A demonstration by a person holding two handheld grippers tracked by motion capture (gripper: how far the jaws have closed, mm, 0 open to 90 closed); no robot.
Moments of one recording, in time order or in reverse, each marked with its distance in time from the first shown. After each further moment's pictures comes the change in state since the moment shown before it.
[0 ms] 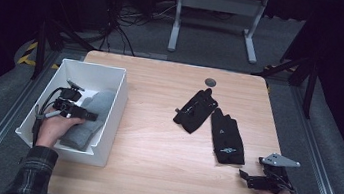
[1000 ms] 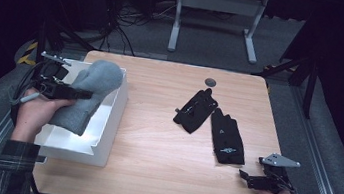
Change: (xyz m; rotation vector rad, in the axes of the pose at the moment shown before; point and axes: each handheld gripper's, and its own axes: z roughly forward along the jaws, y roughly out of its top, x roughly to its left) left arm -0.044 0.020 -0.106 -0.167 -0.119 0.111; right arm 0.000 0.000 0.000 -0.001 0.000 -0.001
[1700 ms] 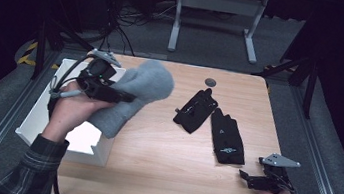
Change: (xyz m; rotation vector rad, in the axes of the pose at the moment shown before) left arm -0.113 0.051 -0.002 -0.001 -0.112 0.311; right arm 0.000 0.000 0.000 0.000 0.002 -0.001
